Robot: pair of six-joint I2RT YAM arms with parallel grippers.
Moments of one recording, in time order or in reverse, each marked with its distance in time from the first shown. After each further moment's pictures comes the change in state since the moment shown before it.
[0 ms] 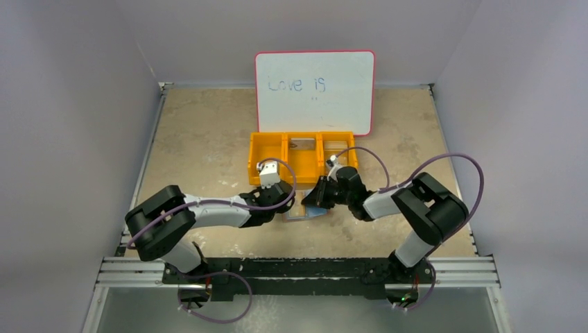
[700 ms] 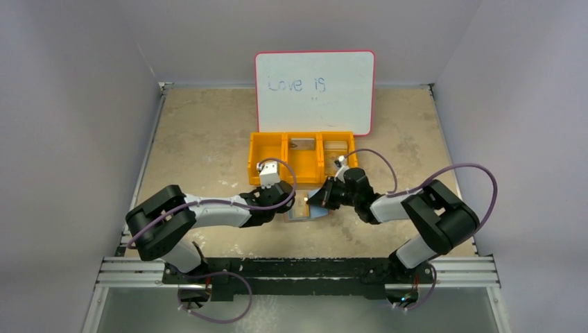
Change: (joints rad) left arm 0.002 0.003 0.002 -0.010 -0.010 0.000; right arm -0.050 -0.073 -0.064 0.019 -0.022 0.058
